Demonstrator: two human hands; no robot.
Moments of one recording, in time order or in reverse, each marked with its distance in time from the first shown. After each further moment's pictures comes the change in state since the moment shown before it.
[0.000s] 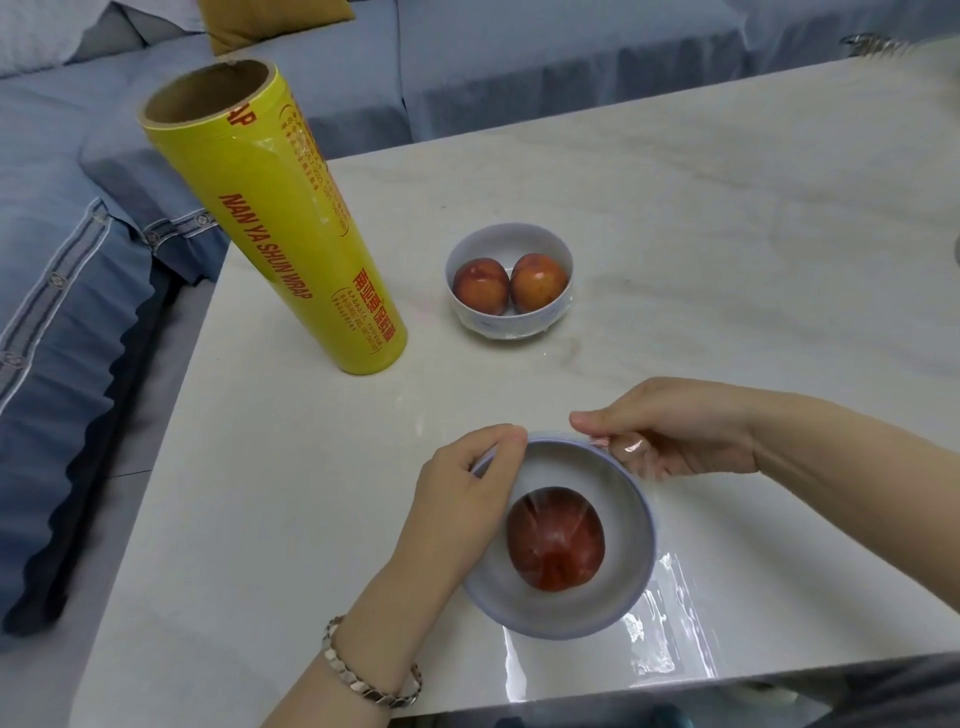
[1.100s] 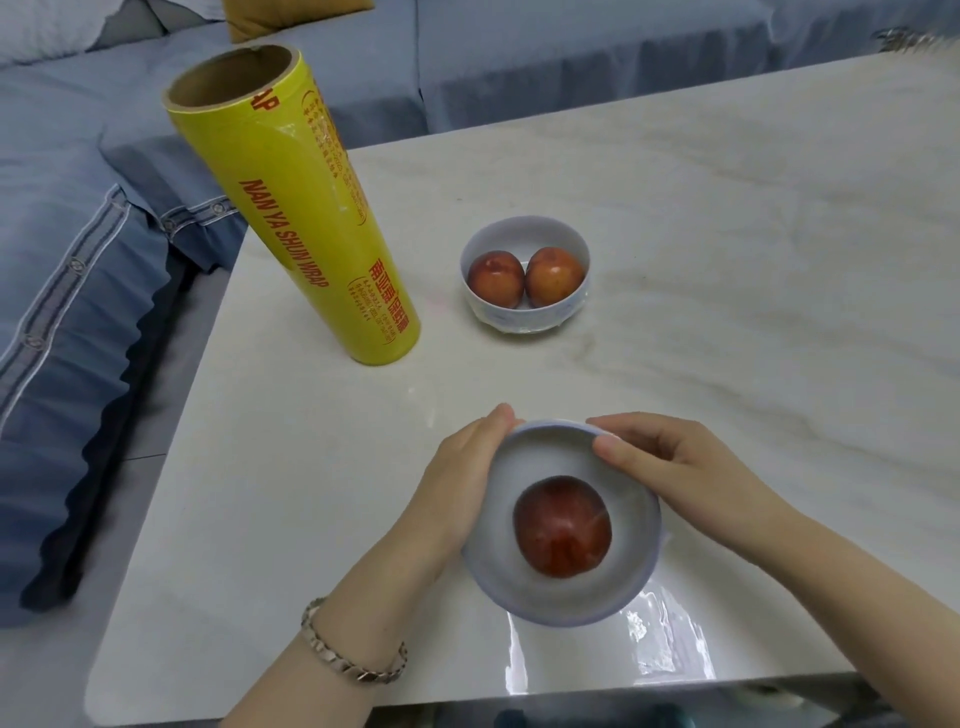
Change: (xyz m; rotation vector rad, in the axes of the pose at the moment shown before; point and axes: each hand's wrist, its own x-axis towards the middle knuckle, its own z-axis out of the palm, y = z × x) left_hand 0.004 0.016 -0.011 -0.139 -0.134 -0.306; right_hand -0.003 0.049 0.029 -0.089 0.384 -0.542
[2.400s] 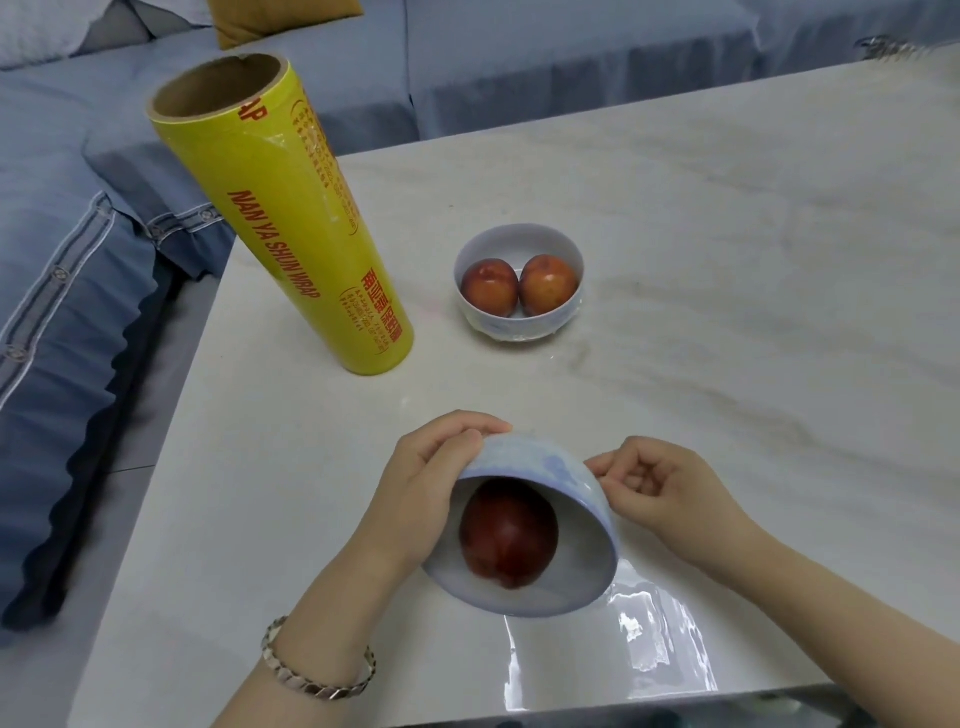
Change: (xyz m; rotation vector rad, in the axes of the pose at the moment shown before) left_hand 0.003 -0.004 -0.025 -0.010 -0.004 0.352; right_hand 0.002 0.022 0.016 0.313 0.060 0.039
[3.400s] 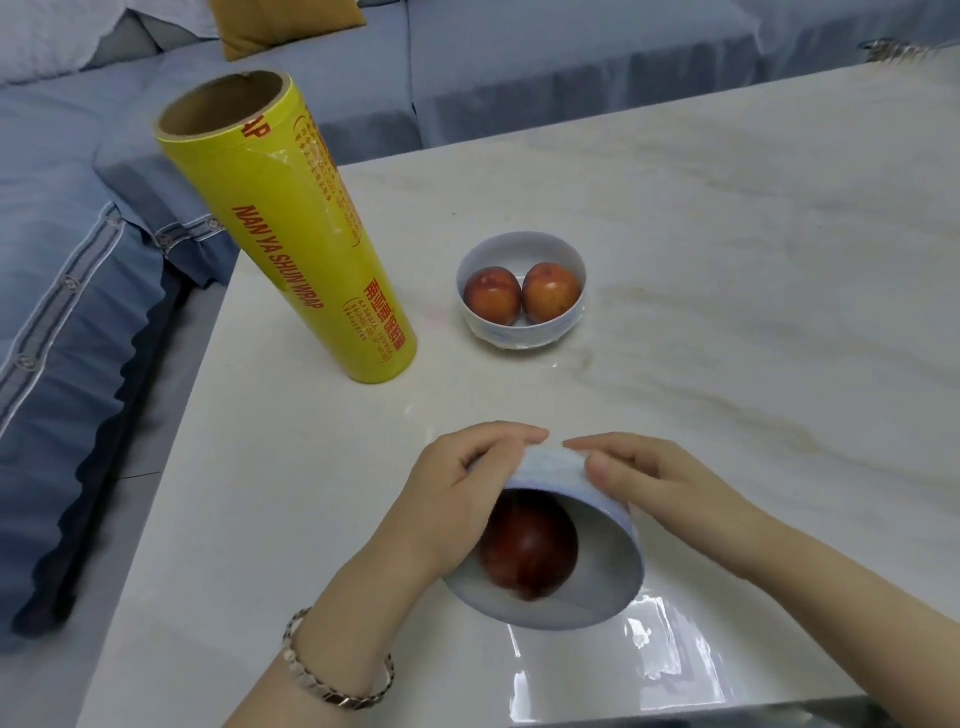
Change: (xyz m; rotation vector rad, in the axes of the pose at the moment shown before) left_hand 0.002 0.013 0.011 0.137 -0.114 -0.005; right_hand 0.006 -0.026 -0.001 -0.165 -0.167 0.034
